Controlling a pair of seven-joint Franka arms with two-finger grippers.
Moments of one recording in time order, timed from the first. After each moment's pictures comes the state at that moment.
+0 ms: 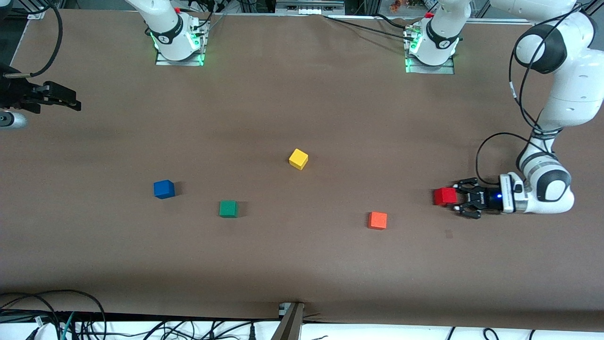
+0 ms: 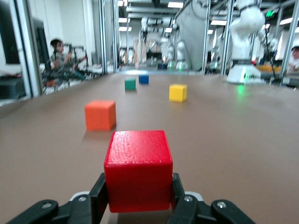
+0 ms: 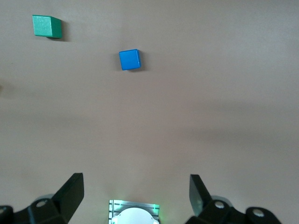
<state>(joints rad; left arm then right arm) 0.51 1.18 -0.22 -1.28 -0.98 1.53 2.45 0.07 0.08 -0.11 -1.51 0.01 1.42 -0.12</state>
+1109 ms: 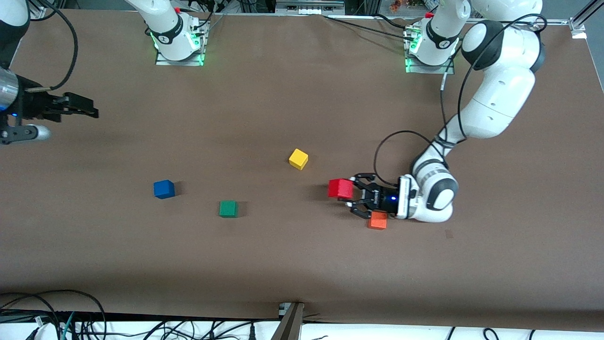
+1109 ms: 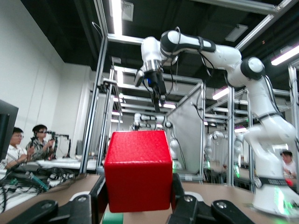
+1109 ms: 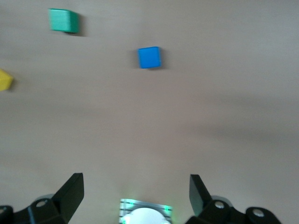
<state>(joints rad) 0.07 1.17 -0.43 -1.31 -1.56 1.64 2.36 0.09 0.14 -0.10 -1.51 0.12 1.42 -0.12</state>
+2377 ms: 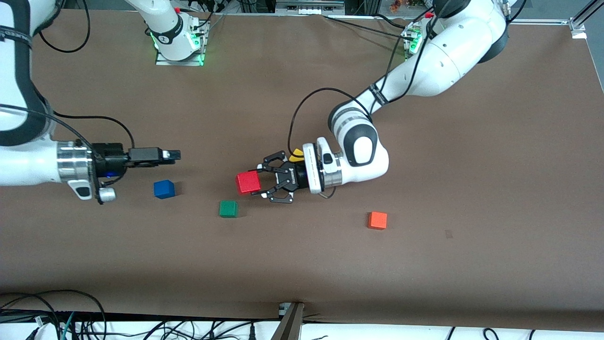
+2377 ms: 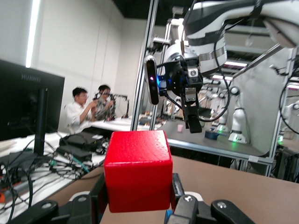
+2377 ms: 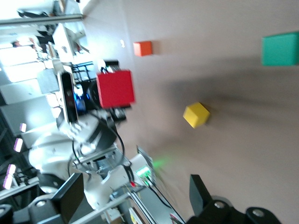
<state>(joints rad) -0.21 1.01 -0.70 -1.22 -1.73 2.56 2.29 0.10 0.46 -0.10 -1.51 1.07 1.55 -0.19</state>
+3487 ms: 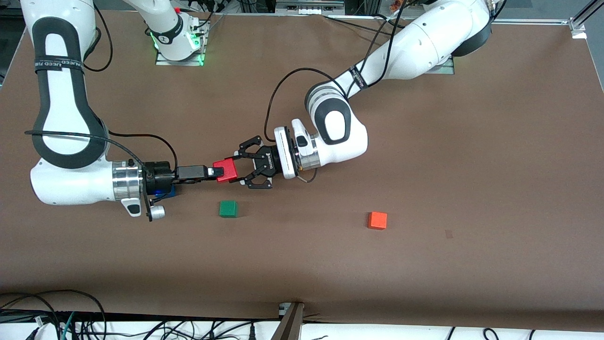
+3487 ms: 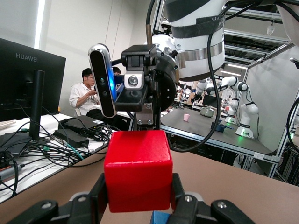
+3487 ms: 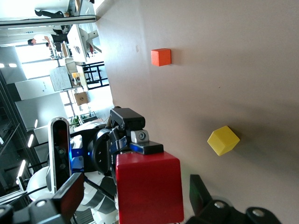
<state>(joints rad) -0.33 0.99 -0.70 -1.15 -1.73 2.71 2.18 0.21 0.60 -0.10 -1.39 1.17 1.63 -0.19</state>
